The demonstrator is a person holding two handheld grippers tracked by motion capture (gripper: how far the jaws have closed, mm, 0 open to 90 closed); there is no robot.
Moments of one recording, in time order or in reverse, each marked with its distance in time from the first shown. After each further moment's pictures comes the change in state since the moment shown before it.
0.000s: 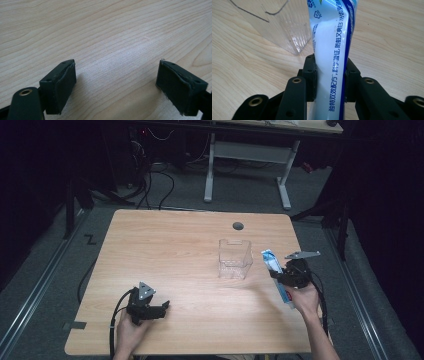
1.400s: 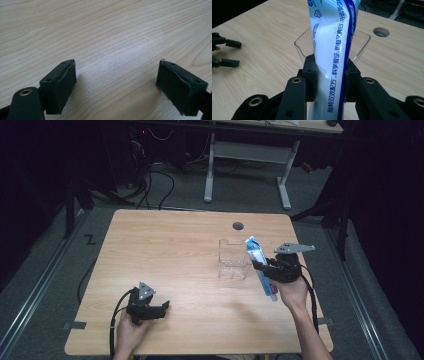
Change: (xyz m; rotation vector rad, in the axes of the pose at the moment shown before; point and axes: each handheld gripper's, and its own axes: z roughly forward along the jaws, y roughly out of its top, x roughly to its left) left arm 0.000 0.000 0.000 0.000 -0.001 0.000; right arm 0.052 0.042 -0.024 -0.193 0.139 -0.104
